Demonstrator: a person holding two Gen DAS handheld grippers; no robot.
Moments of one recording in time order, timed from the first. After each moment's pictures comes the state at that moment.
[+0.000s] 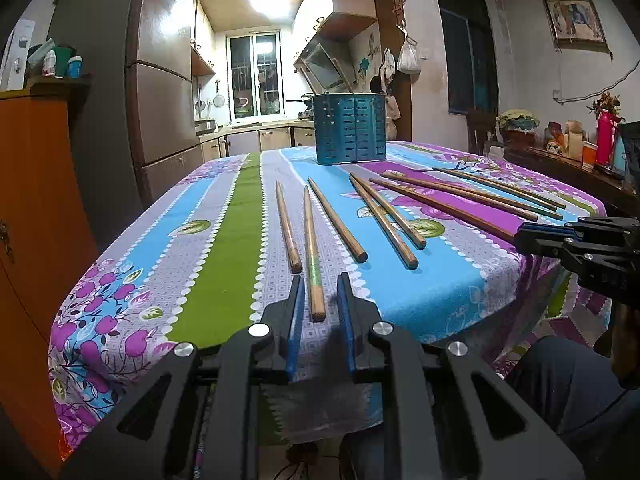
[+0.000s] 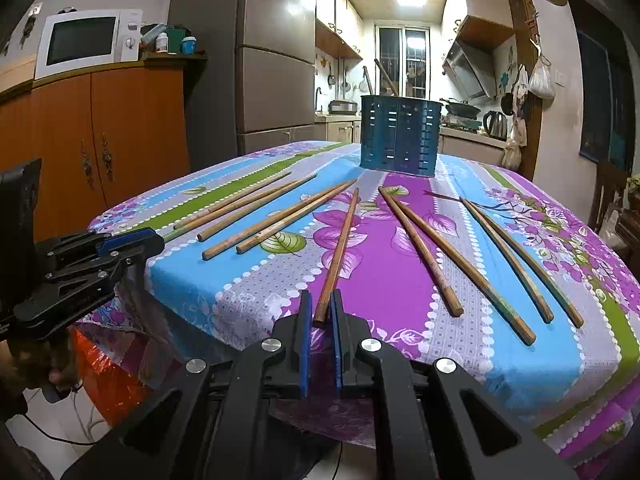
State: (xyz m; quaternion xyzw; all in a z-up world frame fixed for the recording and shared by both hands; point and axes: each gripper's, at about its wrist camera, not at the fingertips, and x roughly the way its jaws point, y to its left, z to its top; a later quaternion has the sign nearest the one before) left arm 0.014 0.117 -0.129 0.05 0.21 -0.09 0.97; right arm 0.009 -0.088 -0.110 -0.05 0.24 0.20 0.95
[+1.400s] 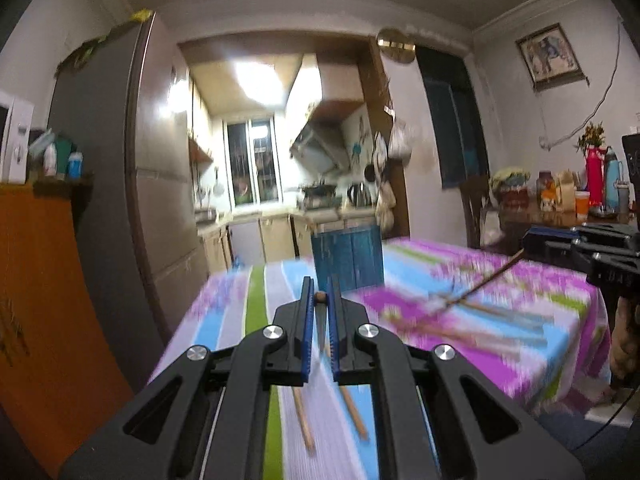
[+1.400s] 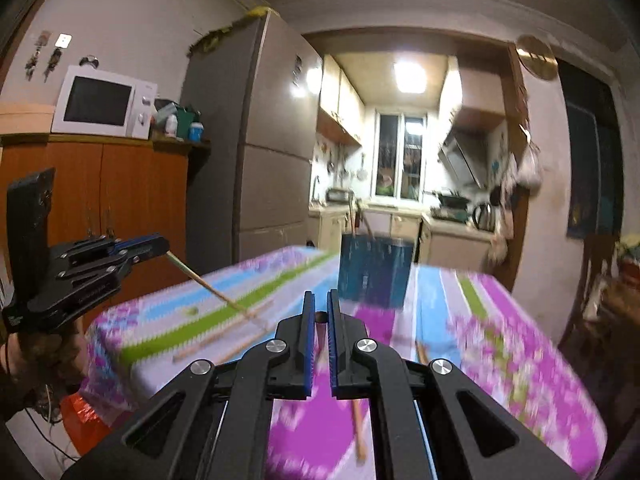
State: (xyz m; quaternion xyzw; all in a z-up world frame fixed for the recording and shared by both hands) left arm 0.028 0.102 0.001 0.07 0.04 -0.10 0.99; right arm 0.014 -0.124 0.016 -0.06 0.07 0.21 0.97
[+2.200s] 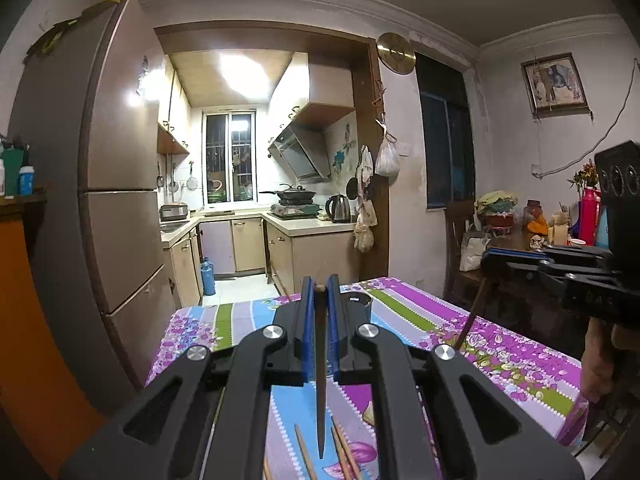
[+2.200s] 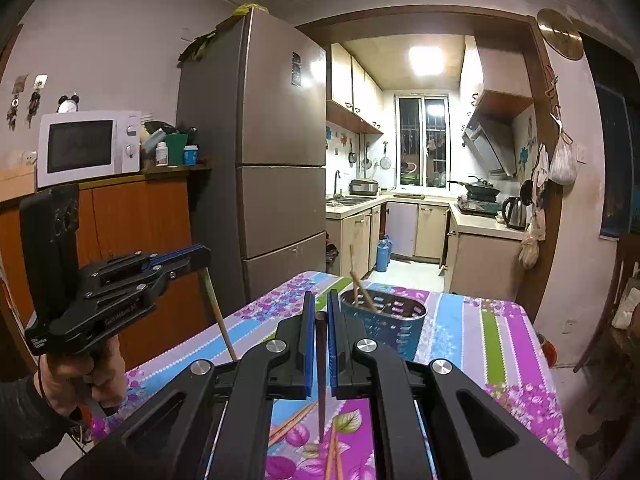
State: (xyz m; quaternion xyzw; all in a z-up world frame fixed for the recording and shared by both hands) left arm 0.138 0.075 0.101 0.03 0.07 -0.15 0.99; right arm 0.146 -0.132 0.134 -0.03 0.12 0.26 0.96
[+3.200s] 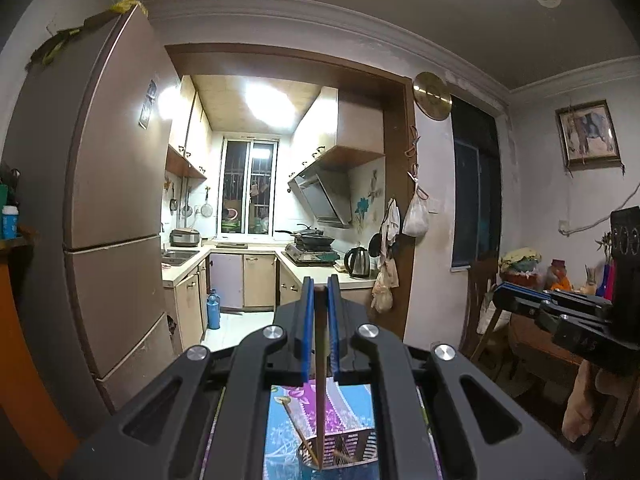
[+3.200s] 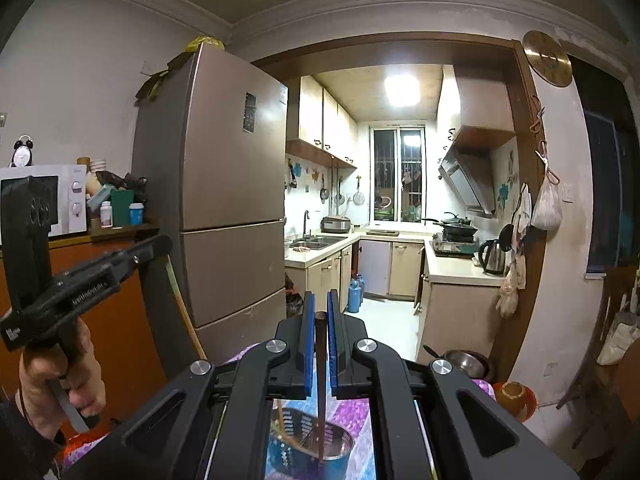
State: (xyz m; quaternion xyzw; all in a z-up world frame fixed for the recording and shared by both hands) left arm 0.275 0.063 0.225 -0.02 0.02 -0.12 0.99; right arm 0.299 -0.161 0.255 -0.02 0.07 0.22 0.97
